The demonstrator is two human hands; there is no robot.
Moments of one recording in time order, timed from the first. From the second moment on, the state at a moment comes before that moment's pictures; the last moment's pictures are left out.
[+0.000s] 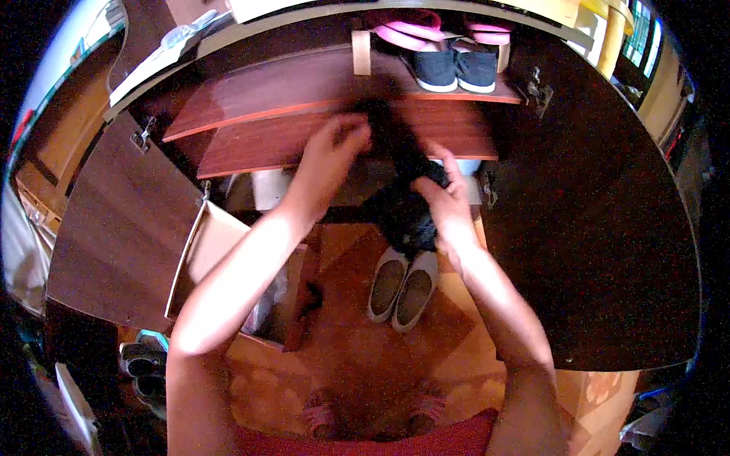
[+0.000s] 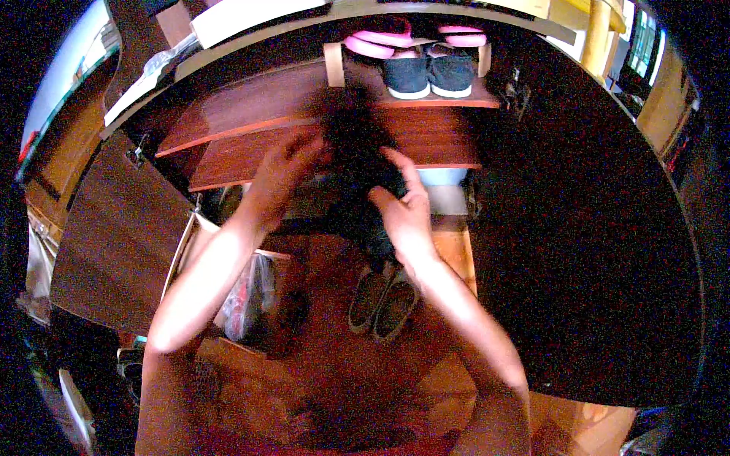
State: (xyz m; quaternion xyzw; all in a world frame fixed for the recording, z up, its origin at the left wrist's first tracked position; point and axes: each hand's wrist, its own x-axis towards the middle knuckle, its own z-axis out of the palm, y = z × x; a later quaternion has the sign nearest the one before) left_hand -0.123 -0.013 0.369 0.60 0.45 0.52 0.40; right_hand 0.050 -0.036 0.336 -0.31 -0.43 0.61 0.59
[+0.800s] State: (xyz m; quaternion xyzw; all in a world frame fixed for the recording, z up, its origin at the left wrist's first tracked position) left_hand -0.063 0.166 0.438 0.31 0.43 0.67 0.52; right_hand 0.064 0.069 0.373 -0.53 -0.78 -0.01 0.33
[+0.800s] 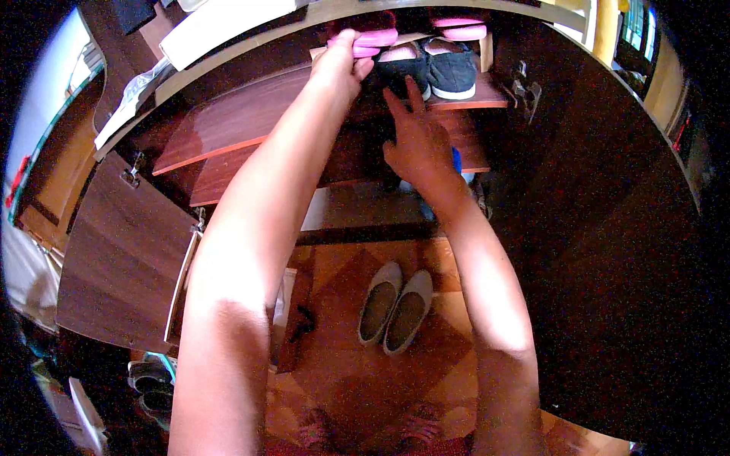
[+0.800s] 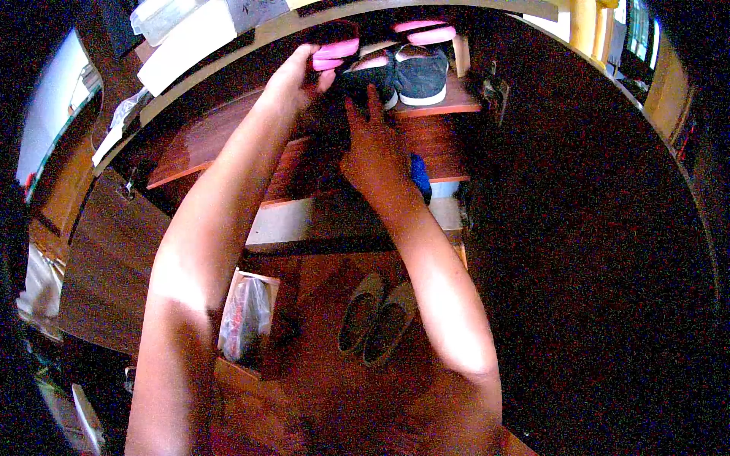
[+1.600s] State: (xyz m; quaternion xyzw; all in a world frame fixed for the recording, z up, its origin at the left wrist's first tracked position) left_hand -0.122 -0.016 0.418 0.34 0.36 0.66 0.57; right_hand 0.052 0.050 0.384 -0.55 -0.78 -0.01 0.30
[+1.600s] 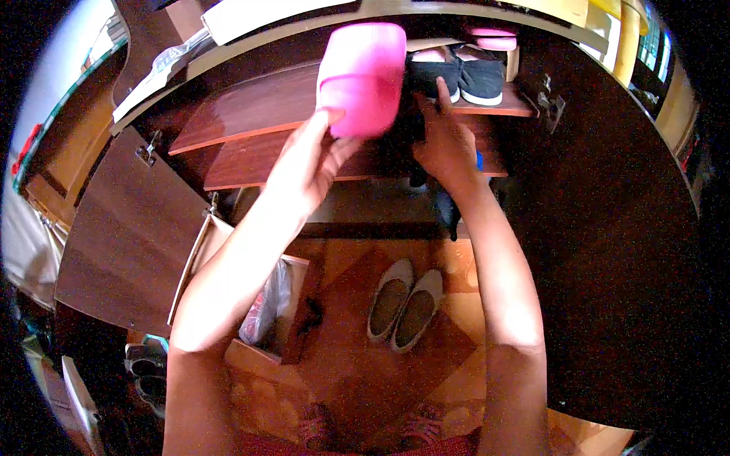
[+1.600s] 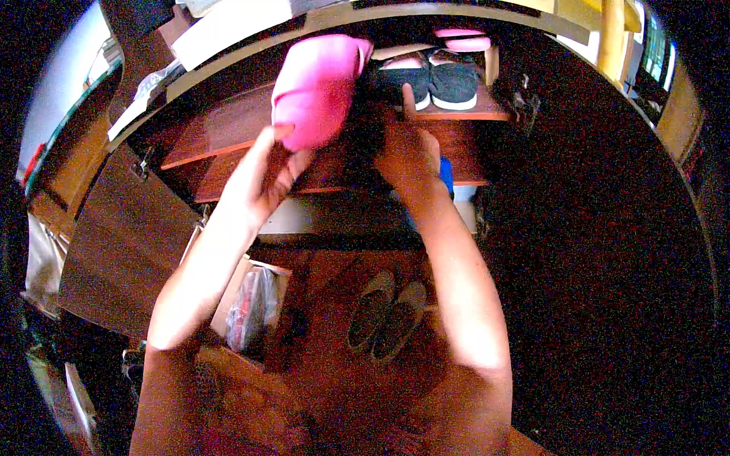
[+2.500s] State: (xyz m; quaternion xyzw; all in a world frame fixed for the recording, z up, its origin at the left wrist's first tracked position) left_hand -0.364 -0.309 0.147 0.40 0.59 0.58 0.41; right_hand -0.060 -0.121 0.309 -0.43 -0.87 0.19 0.16
